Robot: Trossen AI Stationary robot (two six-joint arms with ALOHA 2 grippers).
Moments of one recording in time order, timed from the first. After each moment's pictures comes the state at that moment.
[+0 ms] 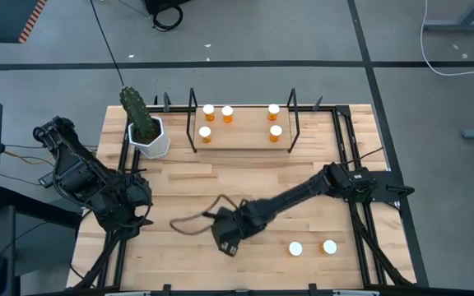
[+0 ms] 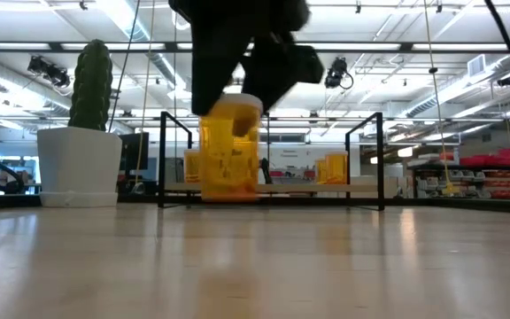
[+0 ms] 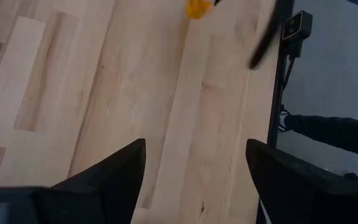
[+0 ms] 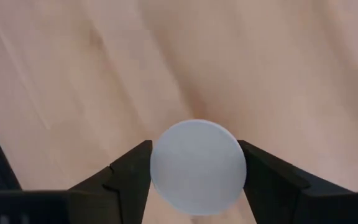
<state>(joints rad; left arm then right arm) -0.82 1.10 1.30 -1.29 -0.29 -1.01 0.37 2.30 2.08 -1.04 0.13 0.86</state>
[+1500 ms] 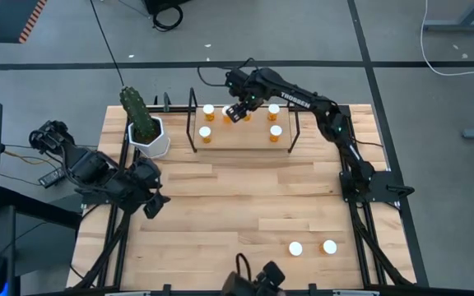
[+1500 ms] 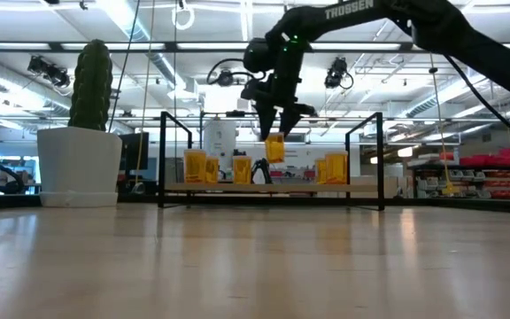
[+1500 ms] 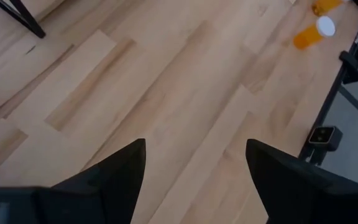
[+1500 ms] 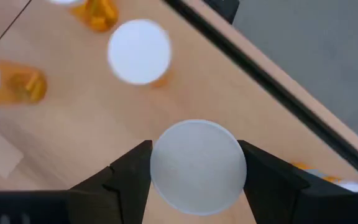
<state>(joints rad) -0.61 1.10 1.30 -1.29 -0.41 -1.22 -0.52 2.28 2.36 -1.30 0.08 0.36</state>
